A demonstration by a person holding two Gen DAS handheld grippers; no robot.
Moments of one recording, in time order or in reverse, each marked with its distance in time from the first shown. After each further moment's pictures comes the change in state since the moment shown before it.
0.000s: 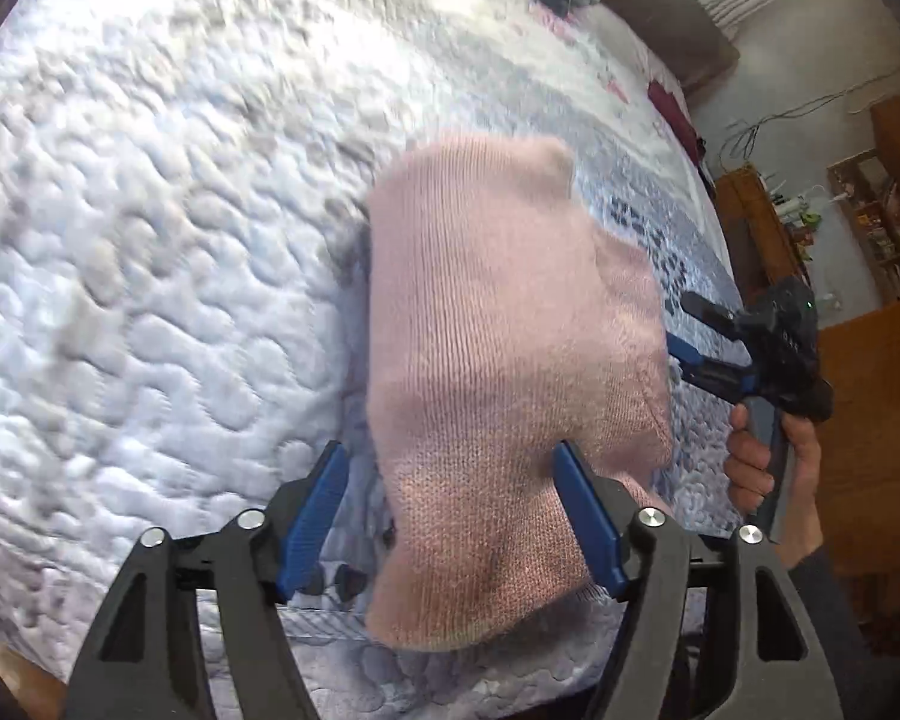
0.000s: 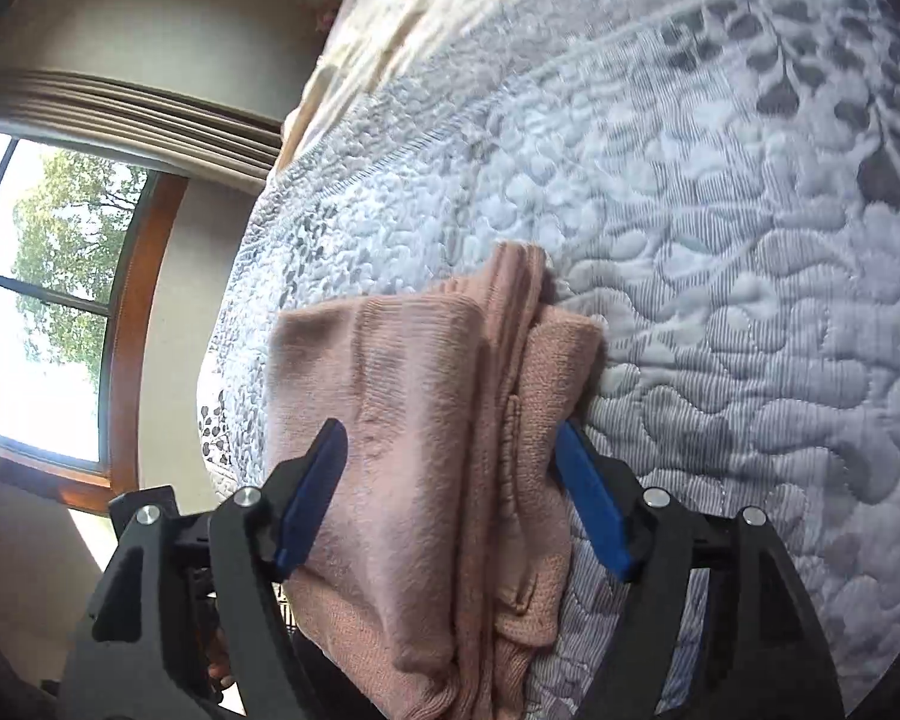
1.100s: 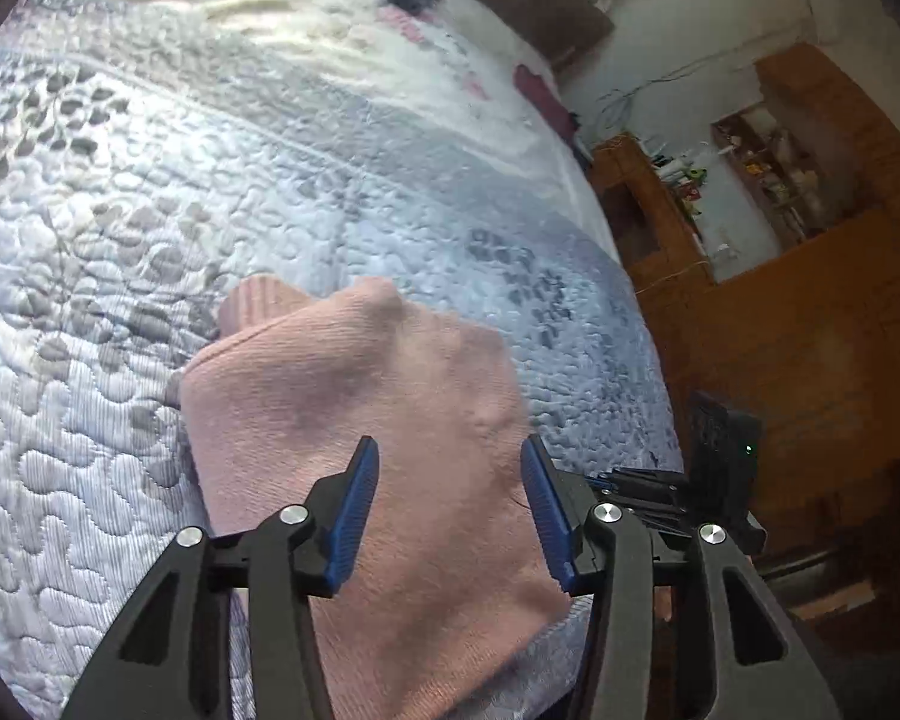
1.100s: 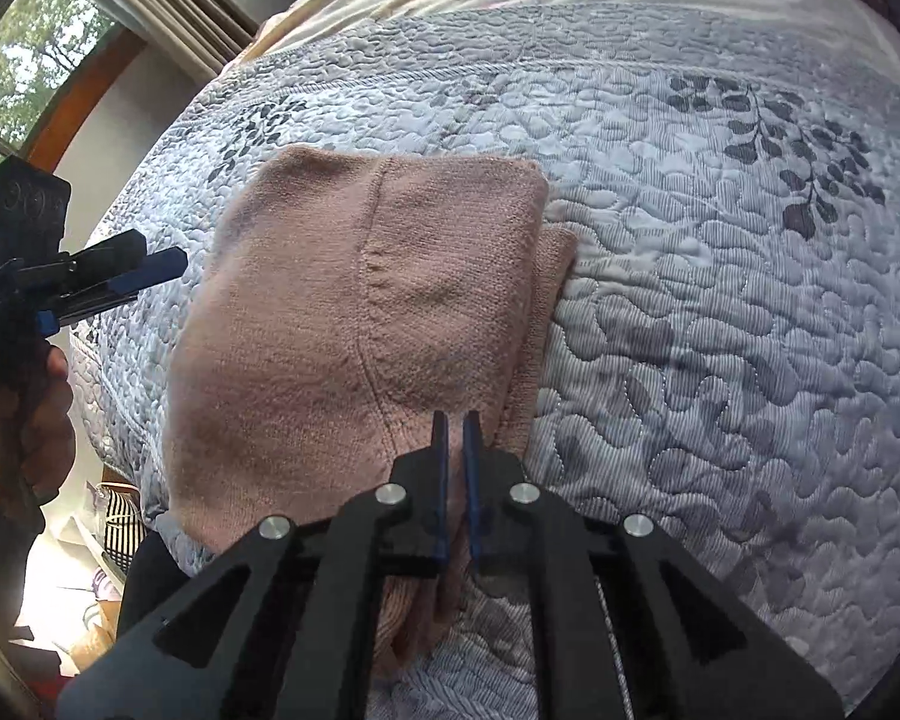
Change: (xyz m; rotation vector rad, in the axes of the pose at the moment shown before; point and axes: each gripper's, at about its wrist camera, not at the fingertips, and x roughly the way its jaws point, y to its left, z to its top) left arm 0.020 -0.052 0.086 0.192 0.075 -0.311; right arm -0.004 0.036 -0.088 -0.290 0.073 -0.377
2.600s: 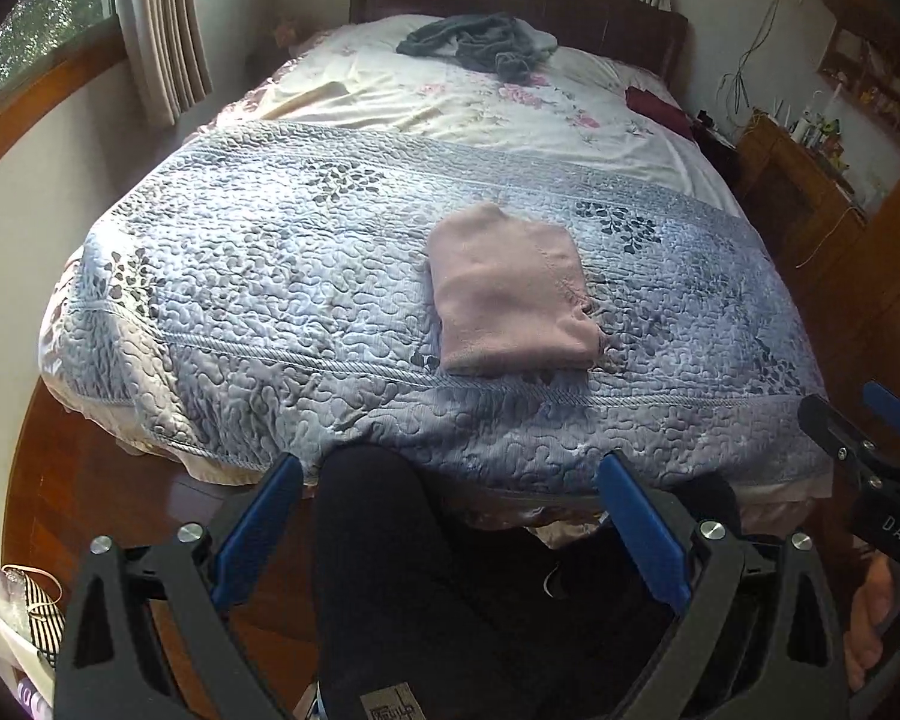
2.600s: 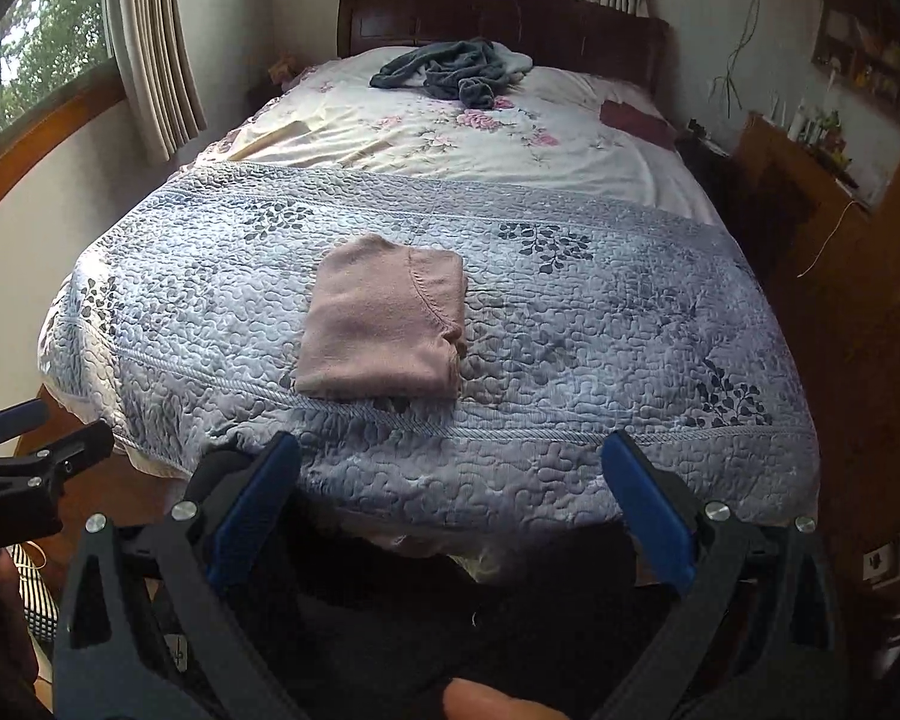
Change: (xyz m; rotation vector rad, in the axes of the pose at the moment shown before) left arm -0.229 -0.225 -0.265 0.064 -0.130 0.703; right arm -0.283 0.239 -0.233 0.037 -0.348 -0.499
